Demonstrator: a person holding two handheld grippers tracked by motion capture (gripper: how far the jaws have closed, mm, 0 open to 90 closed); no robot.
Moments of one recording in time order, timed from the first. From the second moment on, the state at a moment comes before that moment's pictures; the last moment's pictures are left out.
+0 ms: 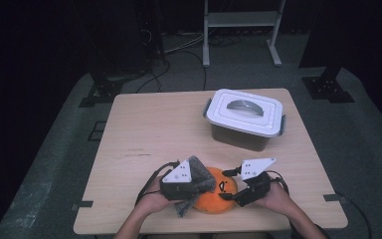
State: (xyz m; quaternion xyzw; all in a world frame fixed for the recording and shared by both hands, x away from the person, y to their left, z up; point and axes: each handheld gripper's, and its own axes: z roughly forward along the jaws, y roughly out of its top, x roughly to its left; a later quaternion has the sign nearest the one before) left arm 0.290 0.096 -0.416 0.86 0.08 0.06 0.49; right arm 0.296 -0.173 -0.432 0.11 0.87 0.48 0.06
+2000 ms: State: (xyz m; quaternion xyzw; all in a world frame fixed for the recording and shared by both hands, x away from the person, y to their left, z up) left arm 0.291 0.144 -0.425 0.90 0.05 0.06 0.44; right arm 0.305 -0.182 -0.439 0.14 0.87 0.48 0.05
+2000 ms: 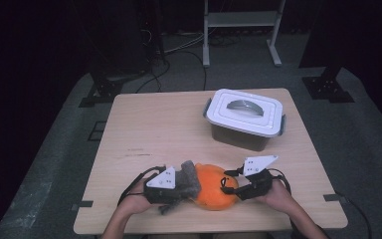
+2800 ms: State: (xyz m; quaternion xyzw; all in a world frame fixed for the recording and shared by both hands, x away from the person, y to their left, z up) left arm 0.304 0.150 -0.425 0.87 0.11 0.05 0.48; right arm 0.296 -0.180 -0.437 0.08 0.88 0.47 0.08
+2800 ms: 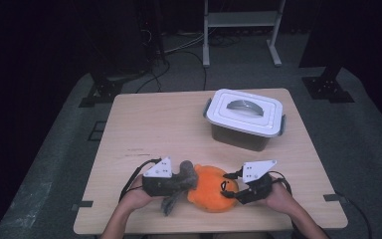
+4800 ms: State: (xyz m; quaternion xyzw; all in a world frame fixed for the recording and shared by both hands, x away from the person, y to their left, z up) left arm 0.314 0.117 -0.402 0.87 0.07 0.01 0.48; right arm 0.292 -0.161 -0.435 0.06 0.88 0.46 0.08
